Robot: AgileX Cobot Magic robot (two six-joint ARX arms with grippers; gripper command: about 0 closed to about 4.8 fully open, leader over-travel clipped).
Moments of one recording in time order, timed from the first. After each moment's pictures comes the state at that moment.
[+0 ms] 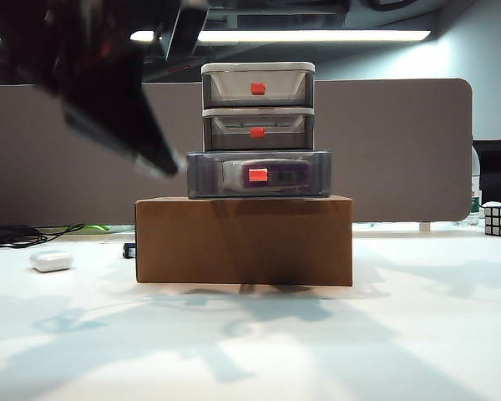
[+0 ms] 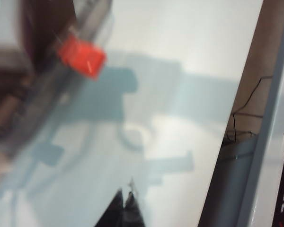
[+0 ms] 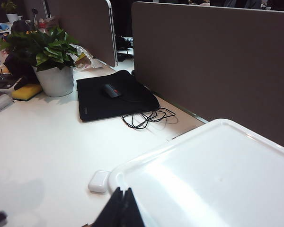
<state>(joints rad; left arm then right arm) -0.56 1.32 0.95 -0.64 0.51 0.43 0.41 1.43 1.13 0.23 -0.52 -0.05</state>
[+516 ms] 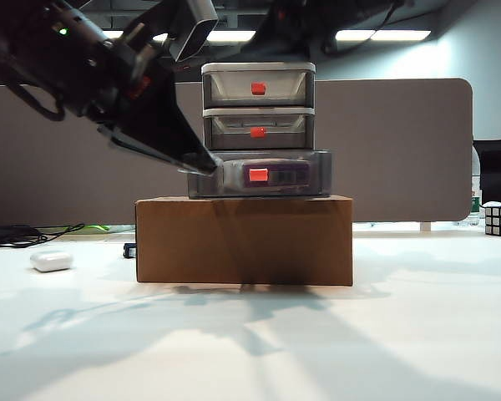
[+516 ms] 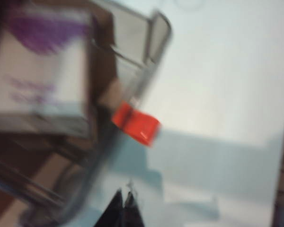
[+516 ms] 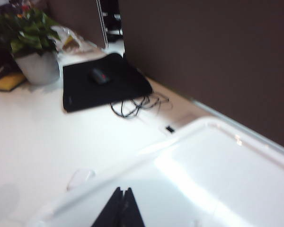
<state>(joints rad) -0.56 1.33 0.82 -0.20 0.48 0.32 0.41 1.73 1.43 0.12 -0.51 -0.05</state>
